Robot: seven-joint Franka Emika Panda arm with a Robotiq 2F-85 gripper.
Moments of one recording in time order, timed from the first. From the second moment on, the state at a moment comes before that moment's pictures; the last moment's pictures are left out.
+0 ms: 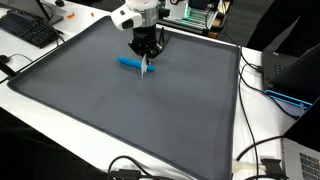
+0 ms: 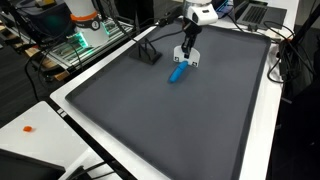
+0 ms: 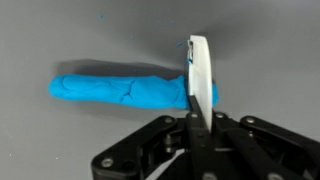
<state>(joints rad) 0.11 0.37 0.05 -2.12 -0.09 2.47 0.05</state>
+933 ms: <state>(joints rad) 0.09 0.33 0.09 -2.11 0.03 2.38 0.01</state>
